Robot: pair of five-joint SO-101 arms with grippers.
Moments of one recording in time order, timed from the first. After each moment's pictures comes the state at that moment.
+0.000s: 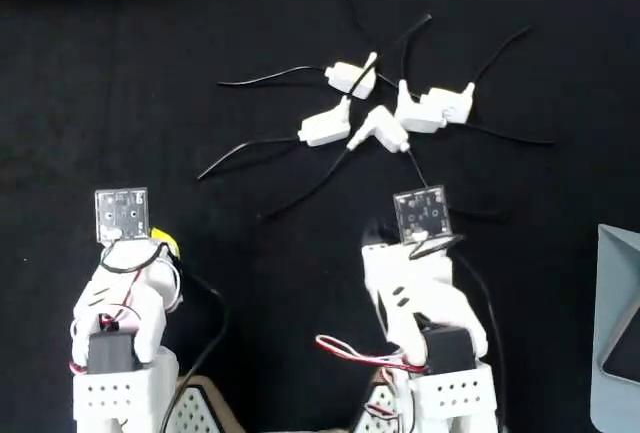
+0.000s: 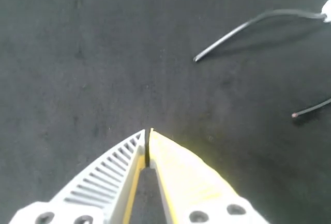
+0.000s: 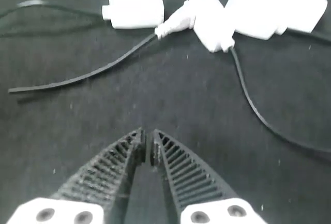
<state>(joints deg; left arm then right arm) -9.4 -103.8 94.0 57.6 -1.5 -7.9 -103.2 96.8 54.4 0.4</state>
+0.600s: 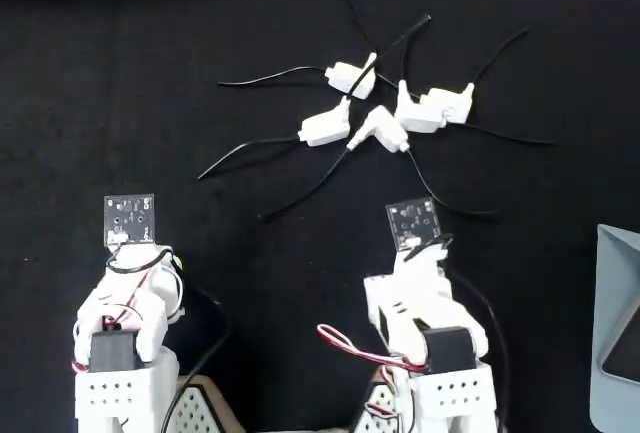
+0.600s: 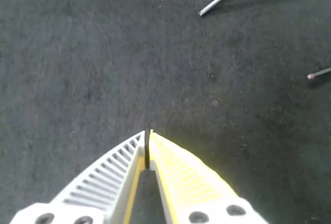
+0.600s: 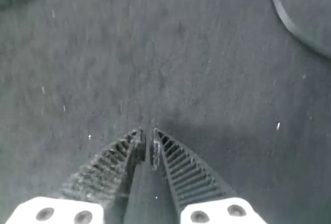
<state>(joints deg) -9.3 -104.0 96.2 64.0 -1.5 -7.4 -103.2 96.8 72.7 0.3</state>
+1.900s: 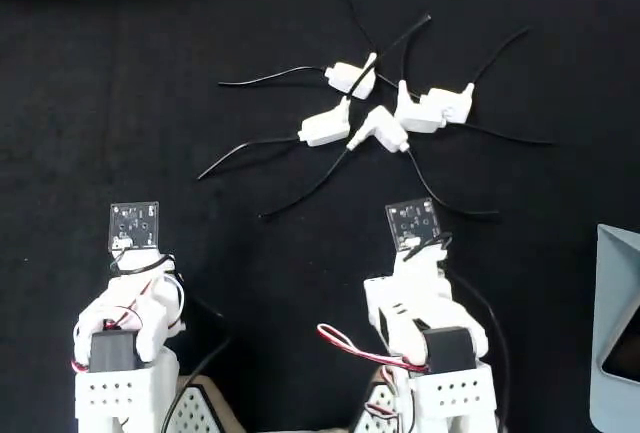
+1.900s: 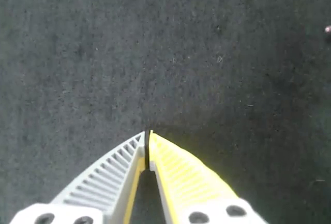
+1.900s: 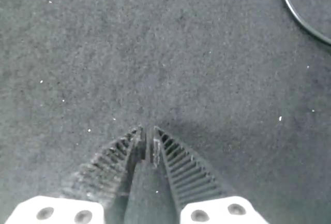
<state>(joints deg) -9.3 -104.0 96.2 72.7 -1.5 -7.4 -103.2 96.8 73.6 0.3</state>
